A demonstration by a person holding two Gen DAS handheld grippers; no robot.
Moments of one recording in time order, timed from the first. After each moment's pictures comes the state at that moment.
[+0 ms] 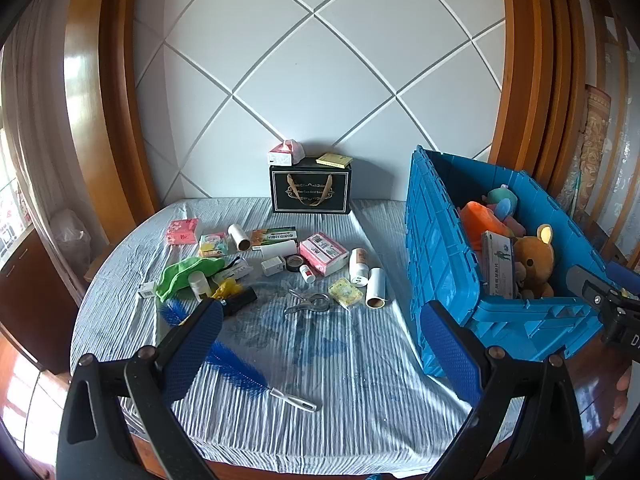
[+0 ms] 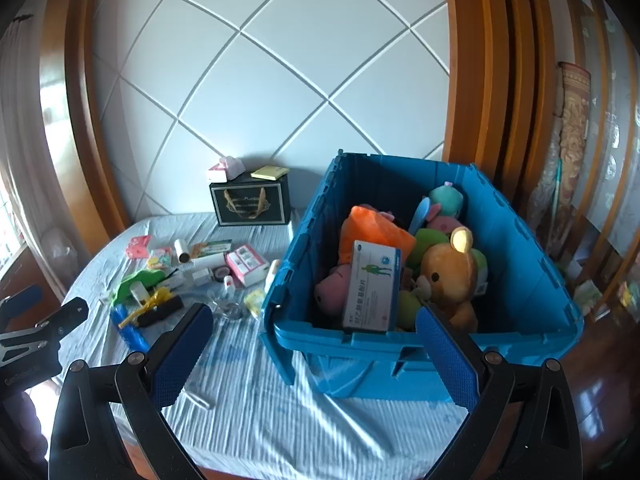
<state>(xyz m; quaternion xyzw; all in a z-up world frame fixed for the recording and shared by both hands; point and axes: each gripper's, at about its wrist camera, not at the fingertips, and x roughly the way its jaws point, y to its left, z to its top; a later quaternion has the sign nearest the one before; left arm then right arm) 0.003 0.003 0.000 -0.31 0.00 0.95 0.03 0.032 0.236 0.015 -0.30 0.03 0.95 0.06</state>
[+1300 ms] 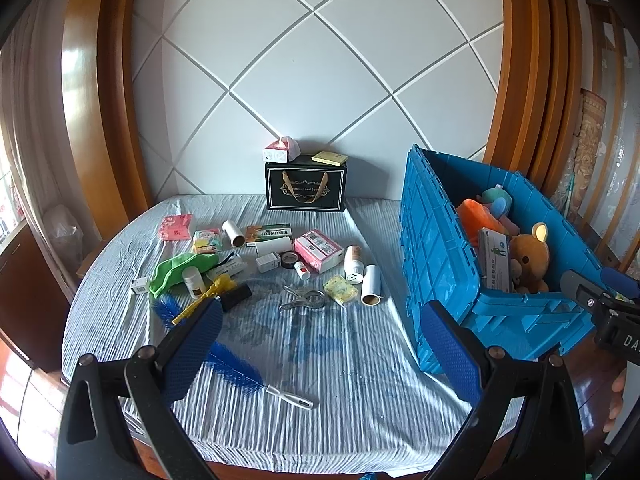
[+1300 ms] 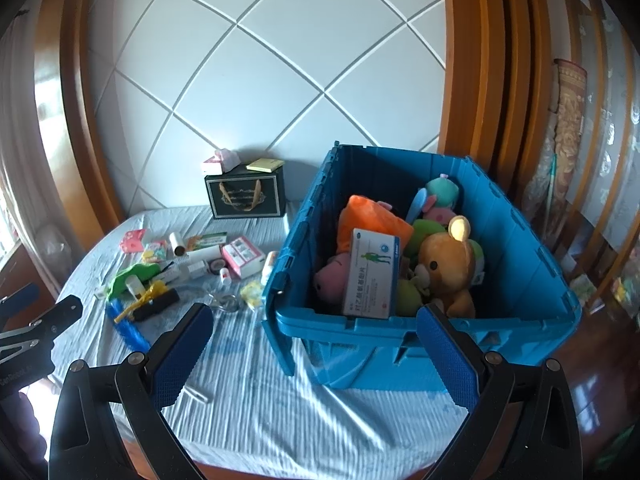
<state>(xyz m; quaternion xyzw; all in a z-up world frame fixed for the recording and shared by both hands) 0.007 -0.010 -0.010 -0.31 -0.01 0.95 0.05 0.036 0.225 0.007 -0.31 0.03 0.95 0.08</state>
